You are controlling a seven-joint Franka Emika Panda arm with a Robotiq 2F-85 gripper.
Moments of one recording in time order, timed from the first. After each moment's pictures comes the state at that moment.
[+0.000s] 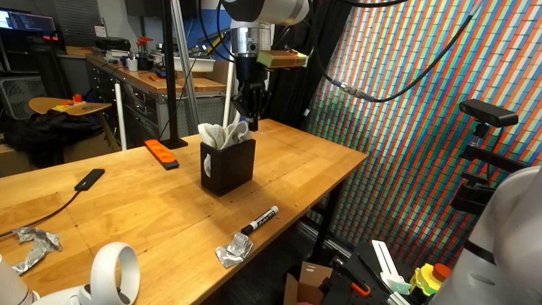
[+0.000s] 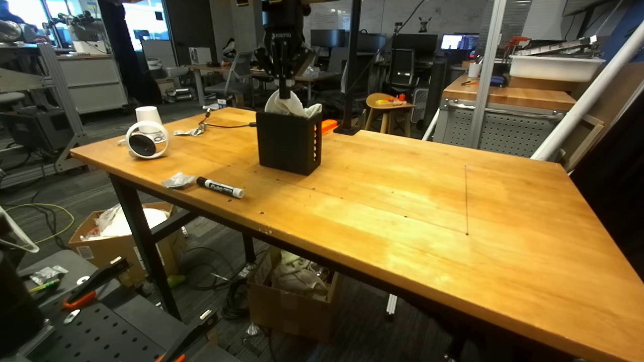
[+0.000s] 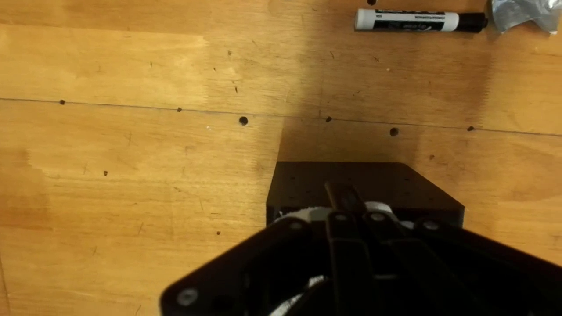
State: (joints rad) arm -0.02 -0.03 -0.02 -2.03 -0.09 1.91 -0.10
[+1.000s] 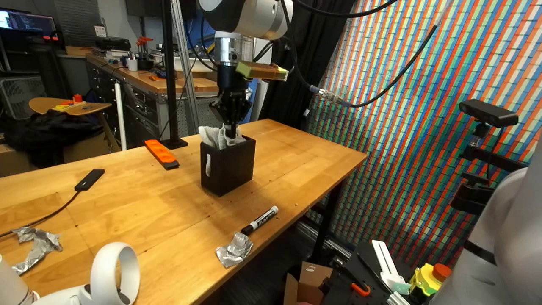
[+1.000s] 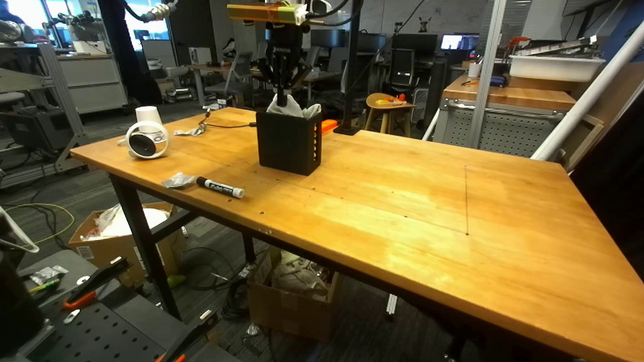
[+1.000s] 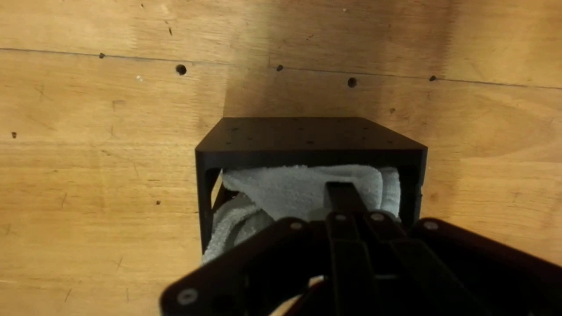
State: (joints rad) arm -0.01 0.08 -0.01 -1.96 0.02 1.99 -0.13
